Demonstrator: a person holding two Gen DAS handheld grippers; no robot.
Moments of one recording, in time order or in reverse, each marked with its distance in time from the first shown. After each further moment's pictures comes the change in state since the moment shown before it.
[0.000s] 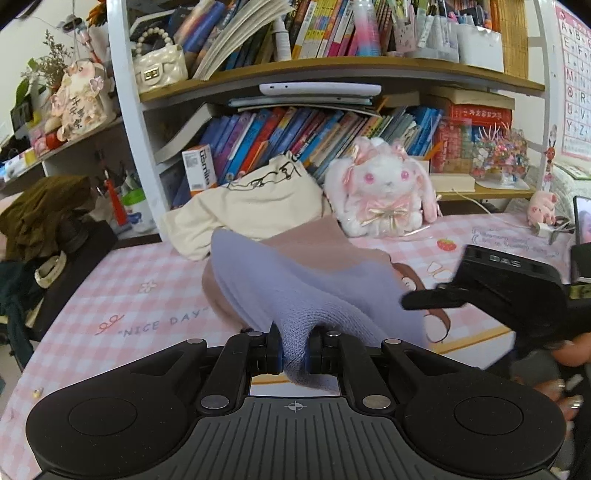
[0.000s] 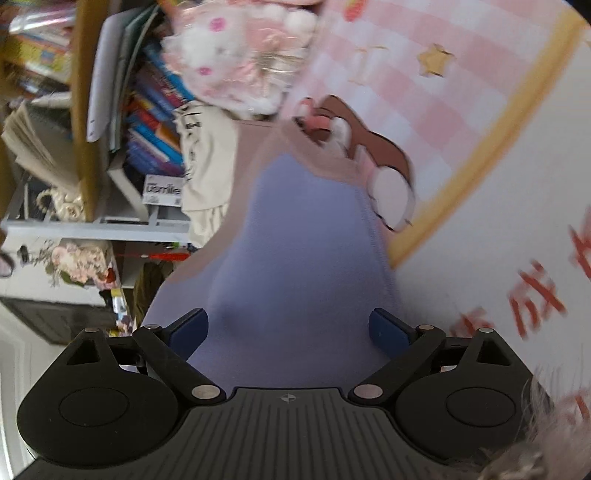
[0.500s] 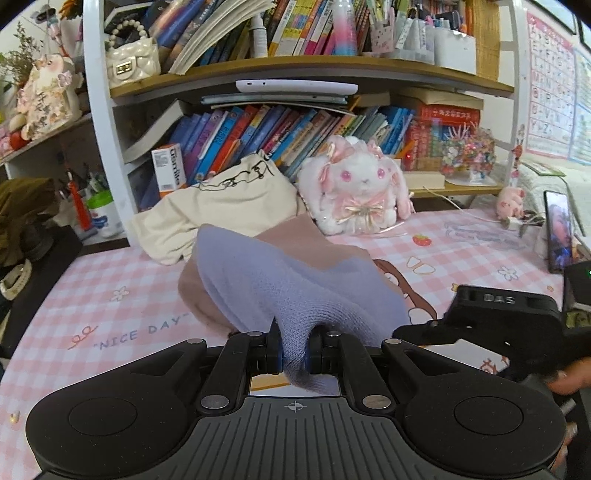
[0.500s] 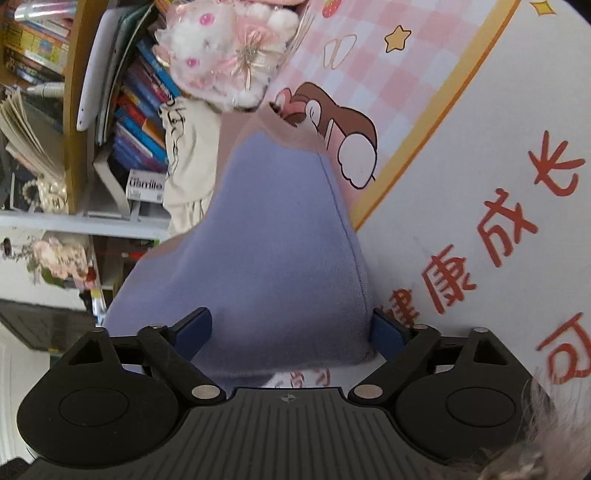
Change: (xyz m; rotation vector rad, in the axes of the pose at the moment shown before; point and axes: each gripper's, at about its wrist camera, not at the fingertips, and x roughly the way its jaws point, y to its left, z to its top) left arm 0.010 0.037 -0.006 0.040 -0.014 -0.157; right arm 0.008 -0.014 -0.041 -0.005 -0.064 -0.050
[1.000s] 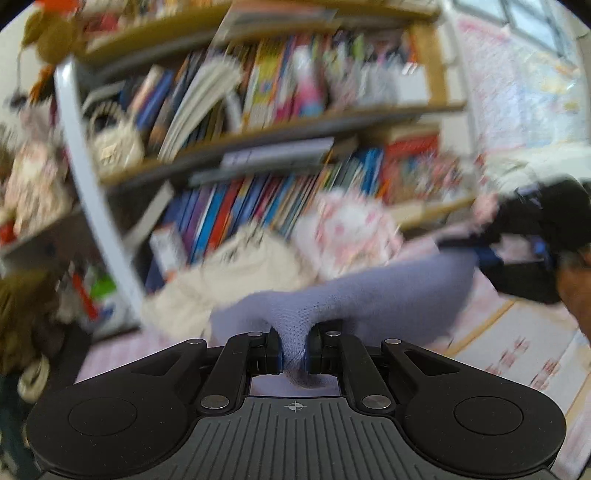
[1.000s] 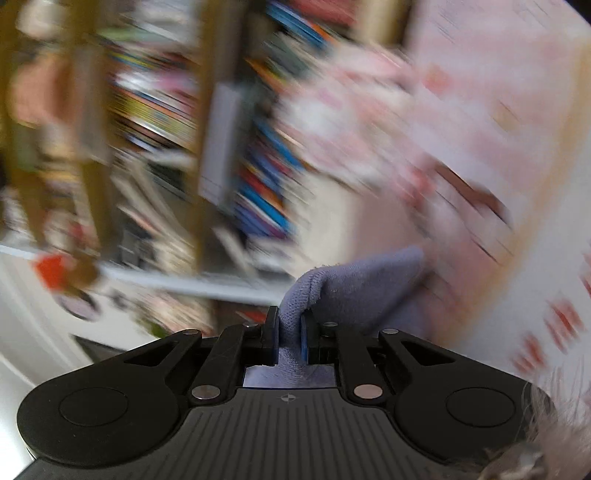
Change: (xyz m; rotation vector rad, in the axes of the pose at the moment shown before) left arm -0.044 0.037 0.028 0.201 -0.234 -0.092; right arm -0.064 0.068 0.016 -0.036 -0.270 0.441
